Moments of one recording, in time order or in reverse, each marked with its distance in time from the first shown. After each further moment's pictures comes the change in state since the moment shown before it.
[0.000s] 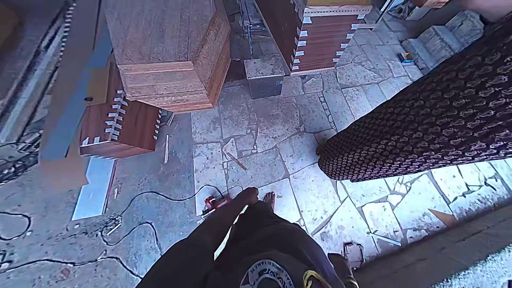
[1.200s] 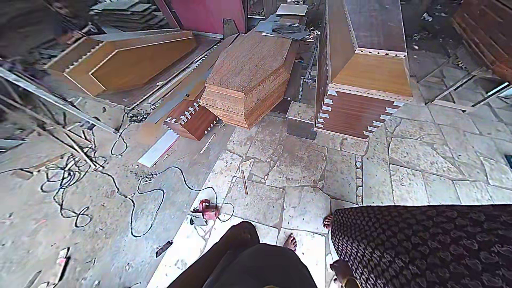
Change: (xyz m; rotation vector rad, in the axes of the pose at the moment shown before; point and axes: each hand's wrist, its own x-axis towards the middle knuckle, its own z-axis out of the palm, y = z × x) left_hand 0.032 0.131 0.013 -0.675 0.389 -0.262; right_hand 0.517 -0.020 -0.185 -0.589 -0.262 -0.165
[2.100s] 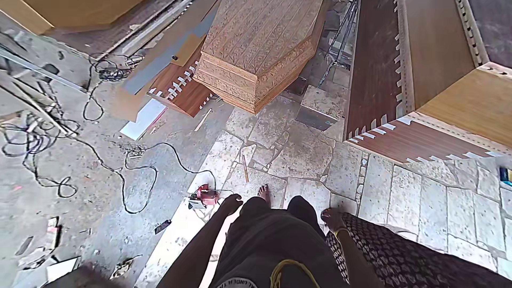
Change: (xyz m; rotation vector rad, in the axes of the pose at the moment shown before) left_hand 0.093 -0.067 -0.186 -0.336 0.021 -0.198; right_hand 0.040 -0.283 -0.088 -0.276 0.028 -0.190
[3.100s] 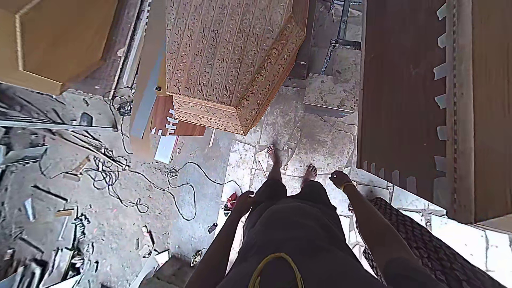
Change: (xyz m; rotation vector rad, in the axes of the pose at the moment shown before) left_hand 0.057 0.166 -0.146 -0.042 -0.015 -0.180; right_hand 0.175 -0.173 -0.194 -0.058 -0.168 -0.001
